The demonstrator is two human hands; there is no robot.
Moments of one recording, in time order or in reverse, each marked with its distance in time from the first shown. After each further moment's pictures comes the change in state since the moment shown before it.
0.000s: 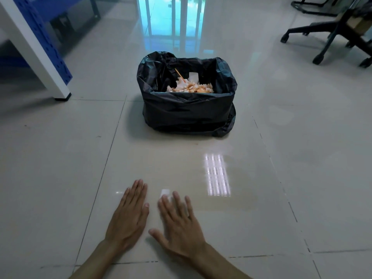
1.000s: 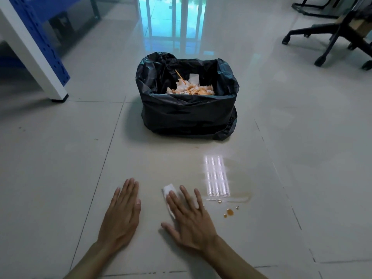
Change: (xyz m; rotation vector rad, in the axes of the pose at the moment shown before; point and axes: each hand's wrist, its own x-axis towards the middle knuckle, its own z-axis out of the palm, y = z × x) left_hand 0.015 -0.010 -0.009 -0.075 0.059 -0.089; right_hand 0.016 0.046 -0.004 -0.106 0.078 -0.047
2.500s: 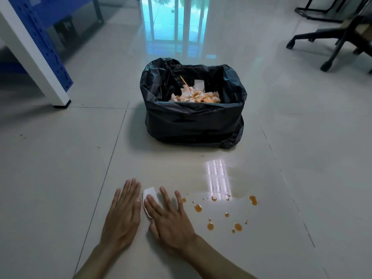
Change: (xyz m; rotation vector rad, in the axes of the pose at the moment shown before) left_hand 0.033 -0.012 -0.001 -0.072 0.034 -0.022; right_hand 0.066 -0.036 0.008 0.028 -0.093 -0.082
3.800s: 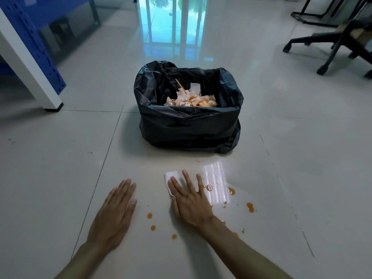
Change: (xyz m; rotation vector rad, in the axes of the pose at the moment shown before) left_hand 0.020 -0.006 -0.012 0.057 -0.014 0.061; right_hand 0.016 0.083 -0.023 -0.021 0.018 0.156
